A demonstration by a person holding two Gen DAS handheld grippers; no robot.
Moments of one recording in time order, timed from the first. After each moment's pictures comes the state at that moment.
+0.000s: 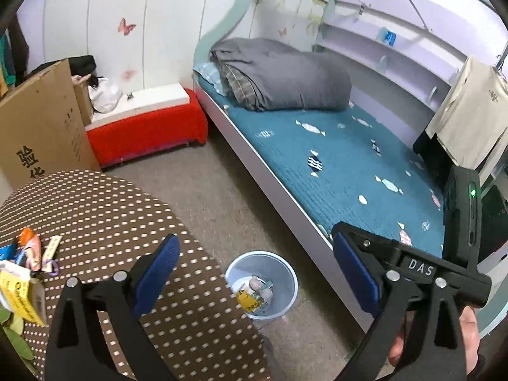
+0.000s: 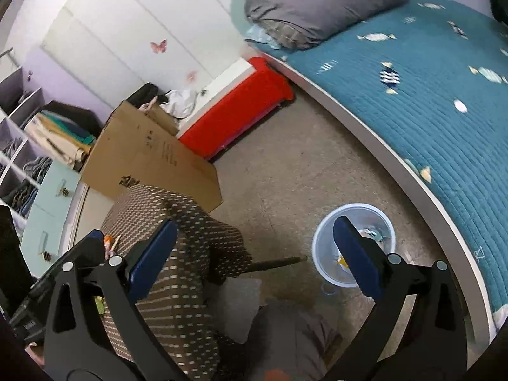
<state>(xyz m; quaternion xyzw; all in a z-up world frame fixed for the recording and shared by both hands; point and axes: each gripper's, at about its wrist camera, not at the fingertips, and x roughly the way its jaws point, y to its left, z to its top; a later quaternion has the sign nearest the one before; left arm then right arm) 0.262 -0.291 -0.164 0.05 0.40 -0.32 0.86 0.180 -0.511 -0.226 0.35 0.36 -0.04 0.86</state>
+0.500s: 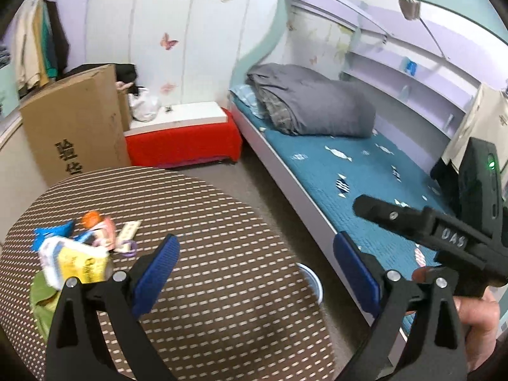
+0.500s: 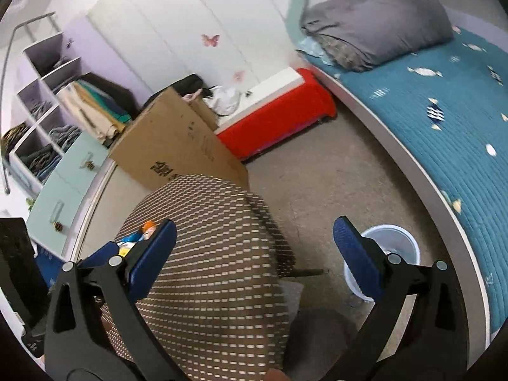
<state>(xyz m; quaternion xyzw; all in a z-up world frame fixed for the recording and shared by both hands) 0.246 -0.183 -0.140 0.02 0.36 -0.26 0.90 0.197 -0.429 -0.166 0.29 0.33 0.03 0.90</state>
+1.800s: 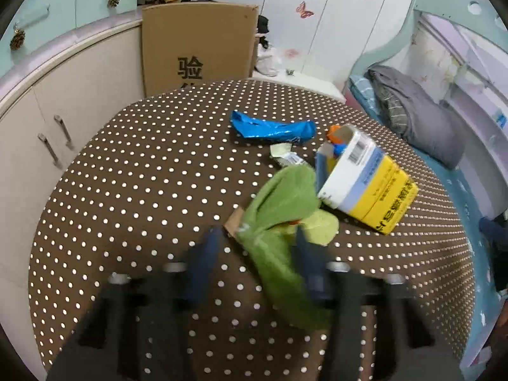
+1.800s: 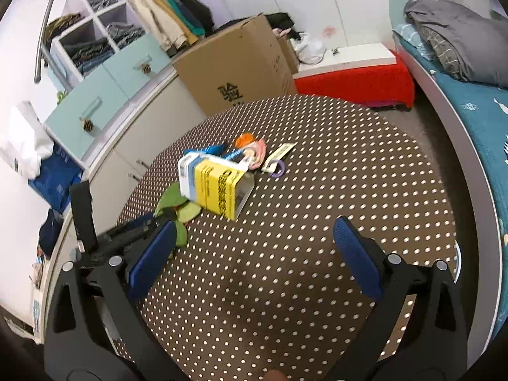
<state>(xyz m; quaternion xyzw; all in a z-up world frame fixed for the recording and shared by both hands) 0.287 0.082 -0.242 -0.08 0.44 -0.08 0.89 0.223 -0.232 -0.175 0.16 0.40 0.18 0.88</state>
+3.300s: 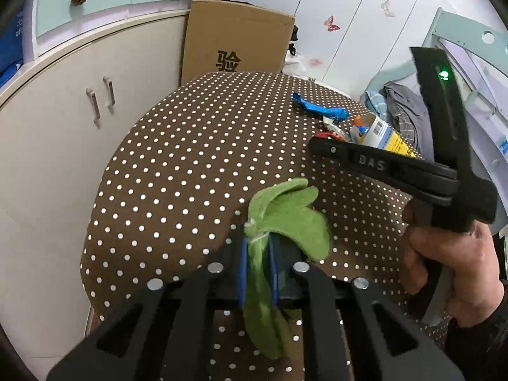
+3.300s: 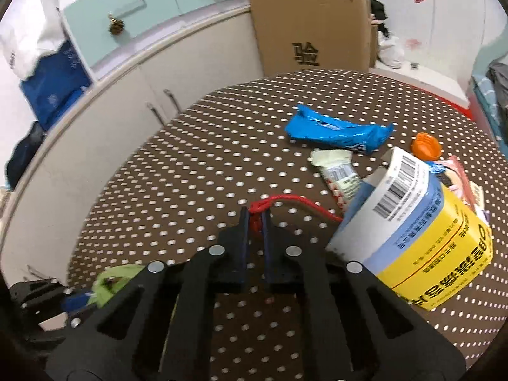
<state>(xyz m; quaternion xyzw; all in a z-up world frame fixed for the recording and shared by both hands) 0.187 0.154 -0.245 -0.12 0.43 -0.04 0.90 0.297 -0.023 -0.222 0.00 0.42 0.29 0.86</state>
